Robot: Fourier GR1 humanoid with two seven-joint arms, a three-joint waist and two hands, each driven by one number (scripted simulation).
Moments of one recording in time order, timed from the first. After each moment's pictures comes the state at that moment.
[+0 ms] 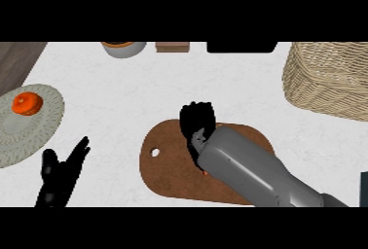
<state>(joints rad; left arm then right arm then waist) 0.13 0.31 -0.11 -1.44 0.17 0.10 0.24 -0.86 -0.09 0.78 -1.09 0.44 0.50 0.98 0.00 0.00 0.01</state>
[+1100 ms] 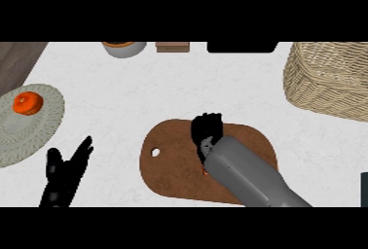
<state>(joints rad) 0.12 0.26 -0.09 -1.44 0.12 0.08 0.26 -0.73 -0.04 0.71 -0.98 0.66 0.55 0.90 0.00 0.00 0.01</state>
